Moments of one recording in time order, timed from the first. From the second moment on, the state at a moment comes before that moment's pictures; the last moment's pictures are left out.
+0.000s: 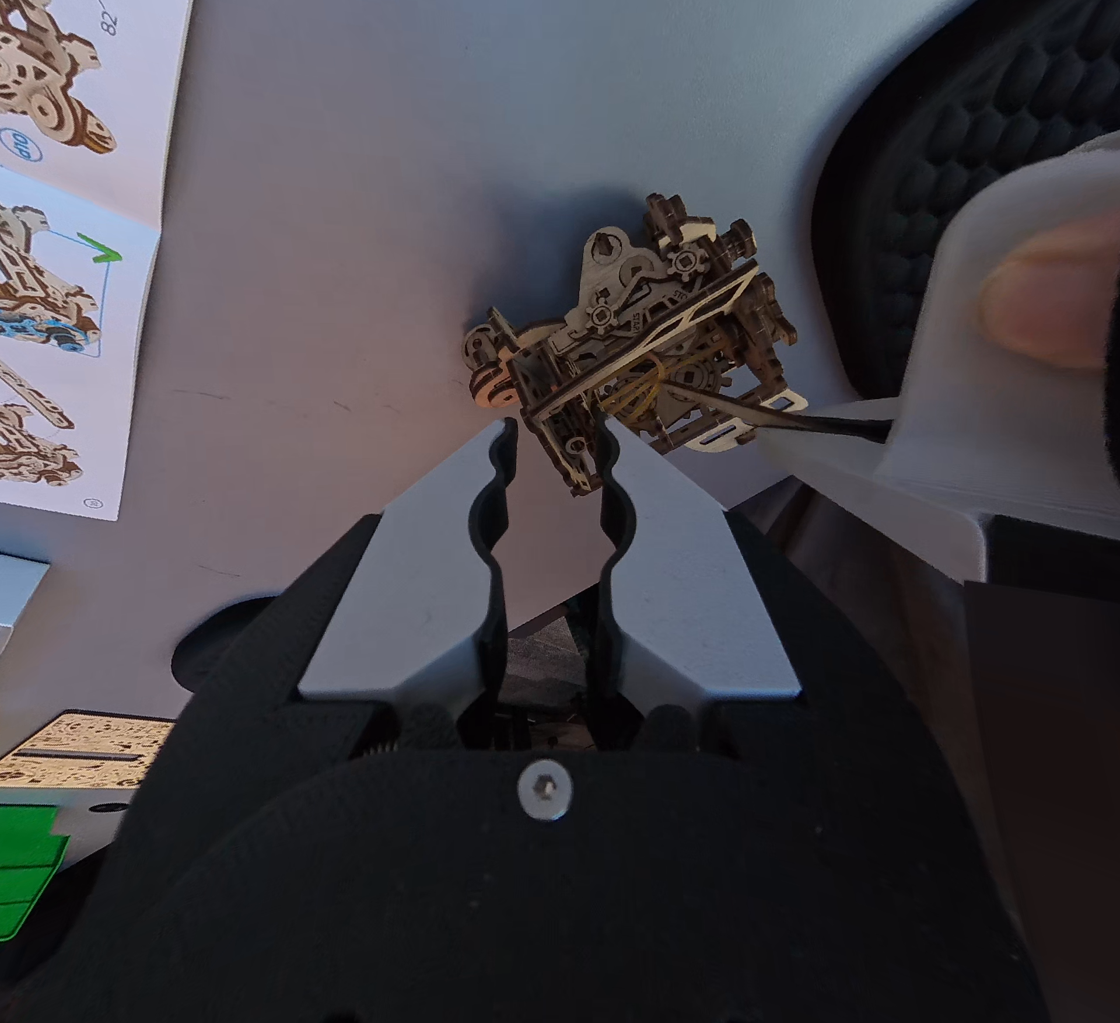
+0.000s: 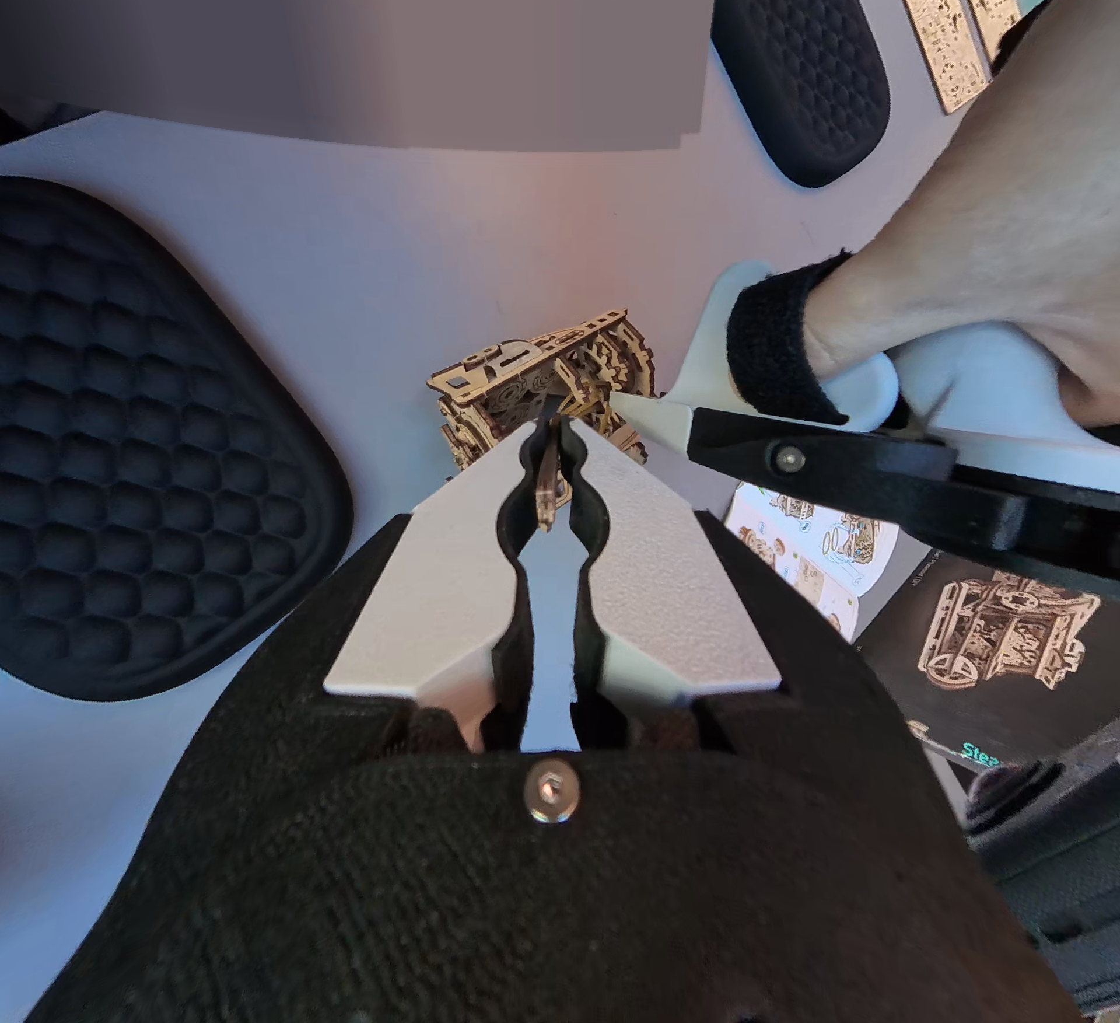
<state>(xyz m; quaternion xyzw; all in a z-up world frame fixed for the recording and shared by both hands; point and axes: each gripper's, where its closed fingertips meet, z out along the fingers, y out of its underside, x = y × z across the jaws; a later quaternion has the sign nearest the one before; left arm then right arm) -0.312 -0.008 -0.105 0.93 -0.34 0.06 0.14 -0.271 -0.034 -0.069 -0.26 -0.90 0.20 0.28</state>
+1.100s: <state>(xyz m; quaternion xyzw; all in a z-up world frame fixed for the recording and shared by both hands) -0.311 -0.008 -0.105 0.93 -0.34 0.06 0.13 -0.269 -0.035 -0.068 -0.27 -0.90 0.22 0.26</state>
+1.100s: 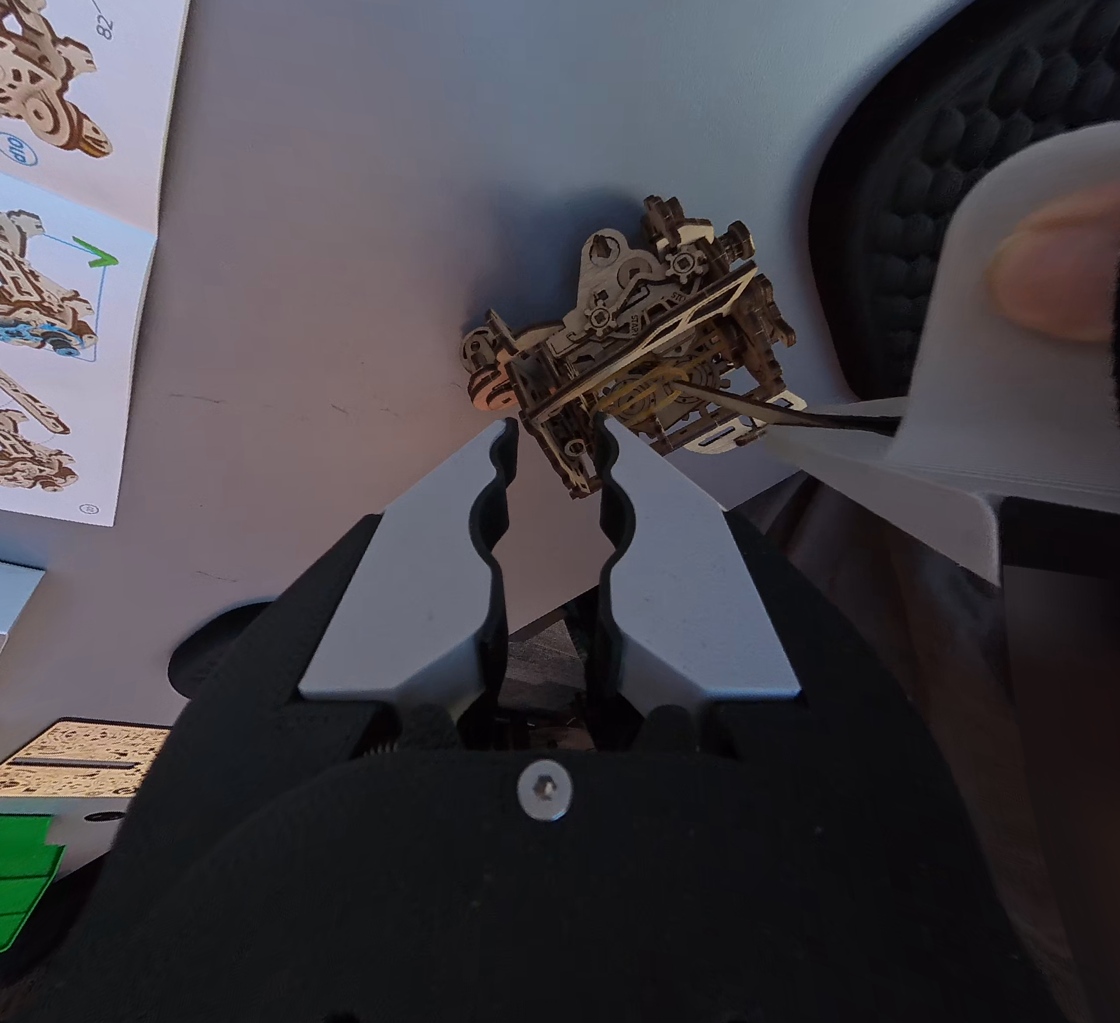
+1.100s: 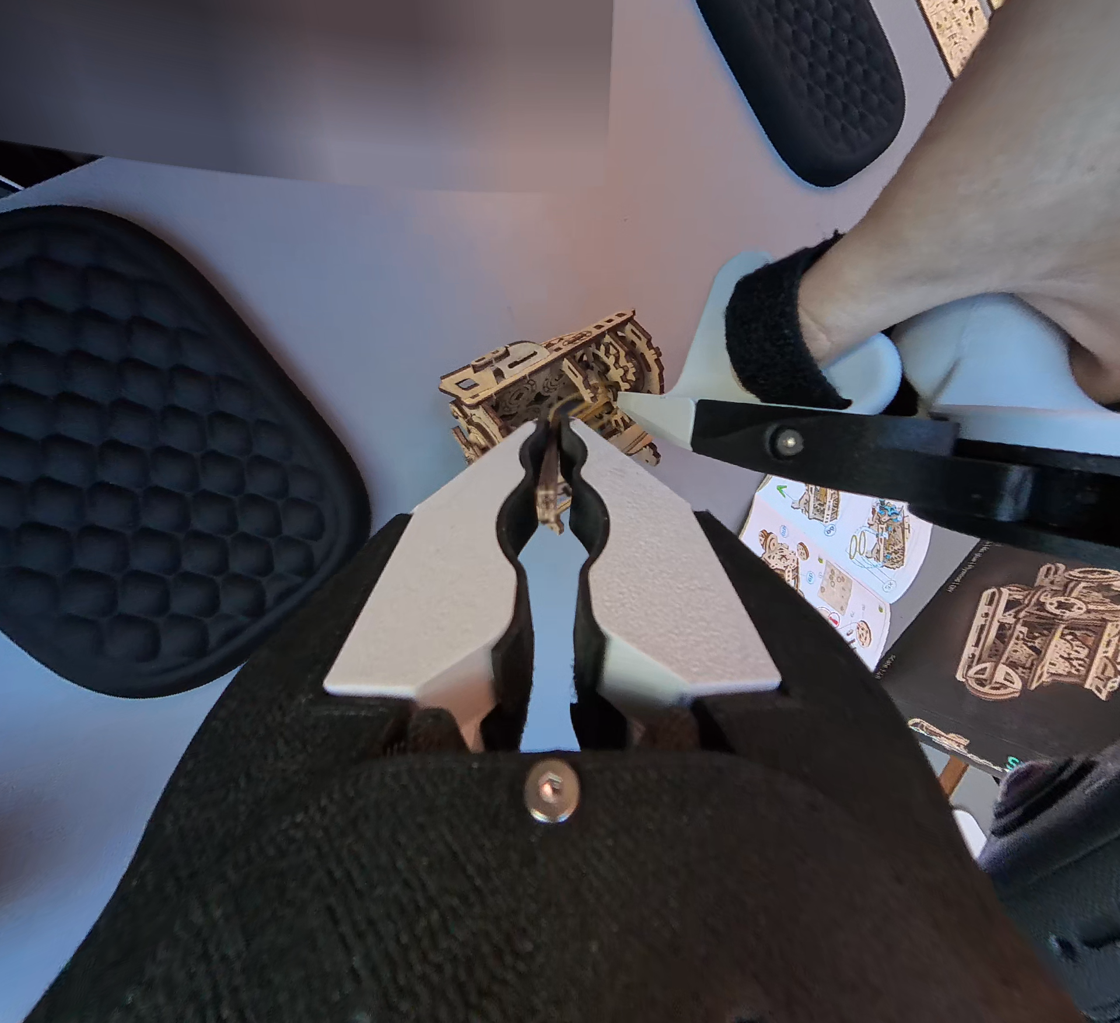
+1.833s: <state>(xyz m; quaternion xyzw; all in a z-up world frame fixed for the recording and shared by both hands) -0.311 -0.008 -0.106 0.93 -0.33 0.08 0.14 -0.281 -0.035 -0.058 -0.23 -0.89 0.22 0.33</state>
